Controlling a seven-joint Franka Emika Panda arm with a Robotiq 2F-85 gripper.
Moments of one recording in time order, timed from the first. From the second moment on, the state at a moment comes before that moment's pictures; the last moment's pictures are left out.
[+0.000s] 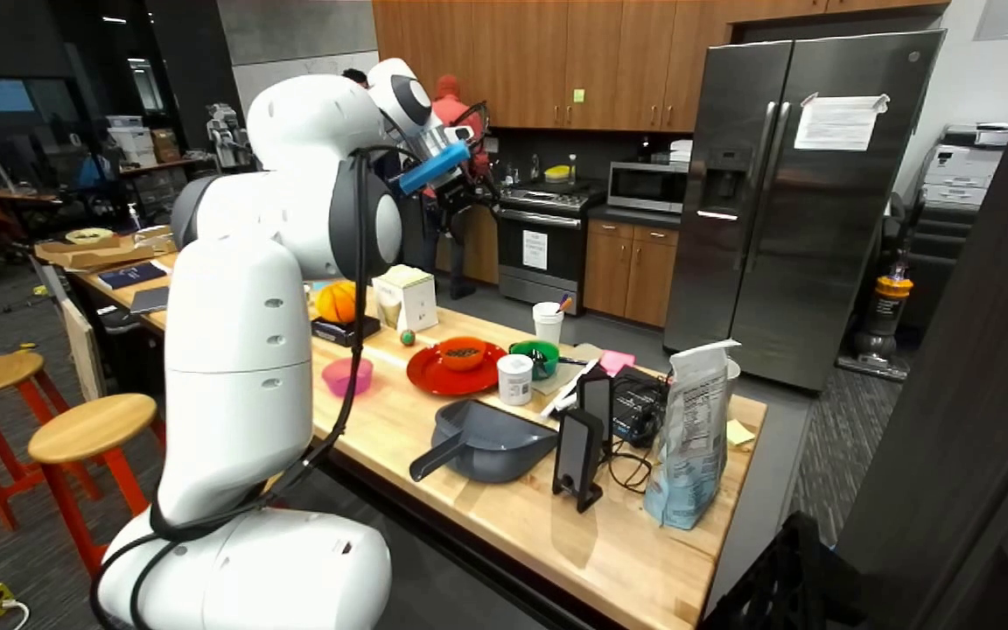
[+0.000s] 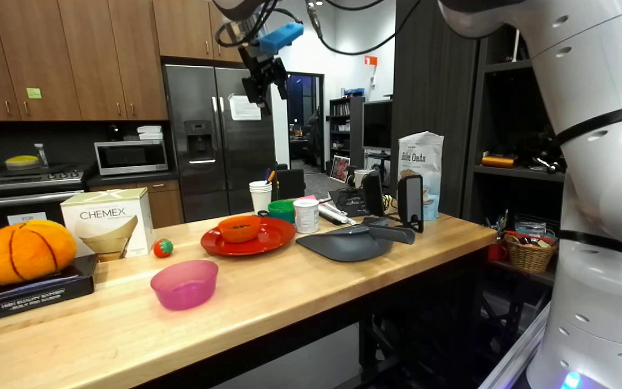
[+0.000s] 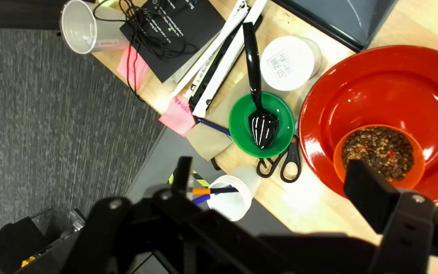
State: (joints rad) arm 0.31 0.34 0.07 -1.16 -0.51 1.52 -0.03
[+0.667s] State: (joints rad) arm 0.29 0.02 0.13 -1.68 -0.23 1.72 0.23
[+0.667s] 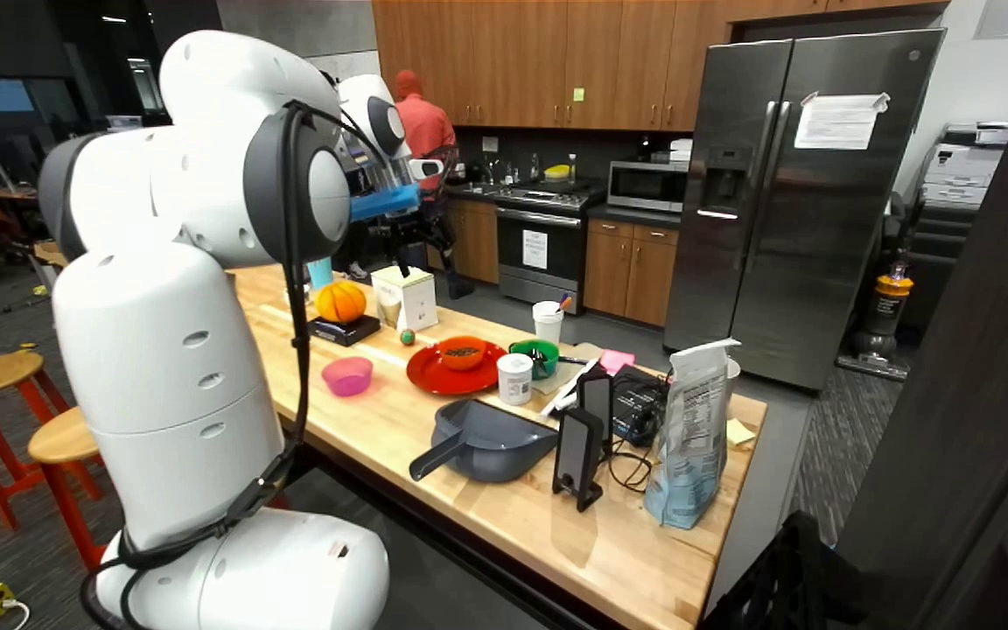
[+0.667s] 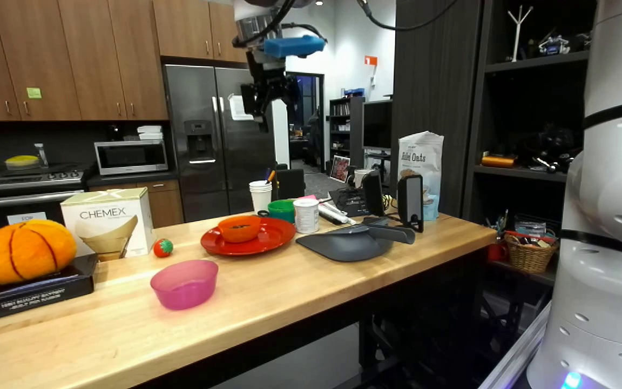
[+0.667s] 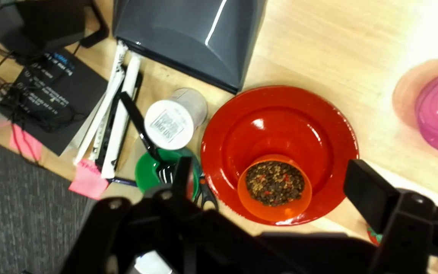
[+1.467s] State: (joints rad) arm 0.21 -0.14 0.14 -2.11 0.06 1.96 0.23
